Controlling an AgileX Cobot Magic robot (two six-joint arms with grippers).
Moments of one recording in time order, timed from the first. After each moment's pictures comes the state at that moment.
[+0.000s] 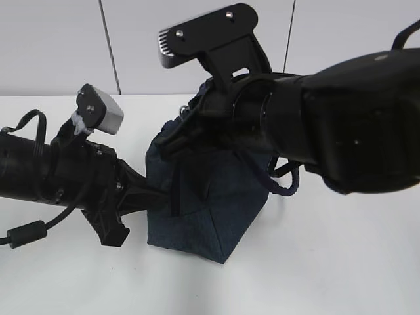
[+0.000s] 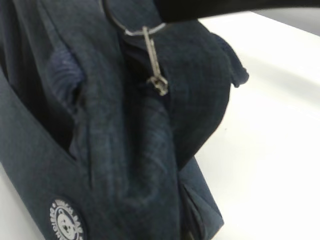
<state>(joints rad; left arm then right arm) -0.37 1.57 -0.70 -1.47 0.64 1.93 0.84 1.55 -1.01 1.71 -0.29 -1.67</state>
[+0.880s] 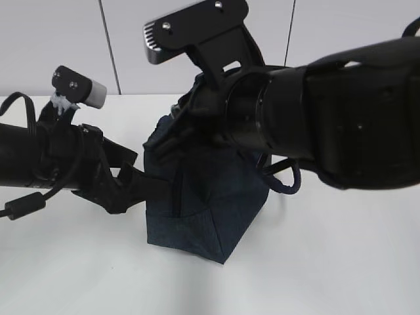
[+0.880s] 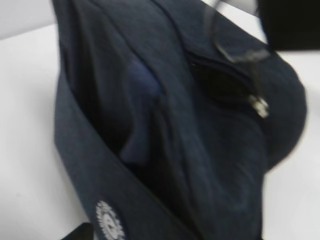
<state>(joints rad) -0.37 1.51 -0.69 -1.60 0.49 1.87 0.88 1.54 -1.03 1.84 -0.27 -1.84</state>
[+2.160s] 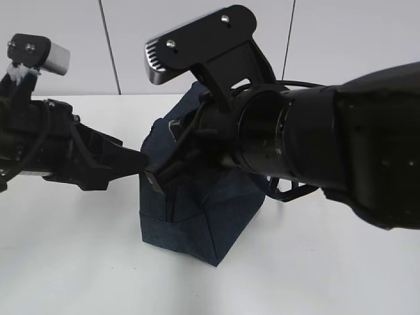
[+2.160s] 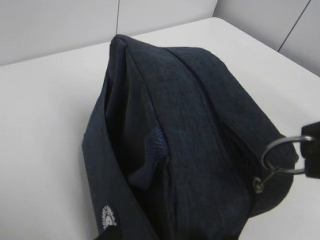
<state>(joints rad) -0.37 1.34 -0.70 -1.33 0.47 1.43 0.93 1.47 -0.96 1.84 -0.27 -1.83</state>
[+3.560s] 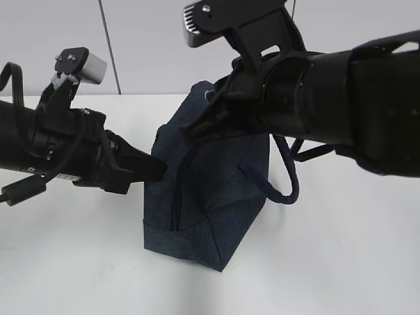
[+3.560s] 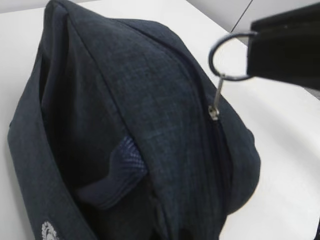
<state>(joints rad) -0.37 1.47 -0.78 -1.32 0.65 1.43 0.83 1.47 -0.99 1.85 -0.36 -1.87</state>
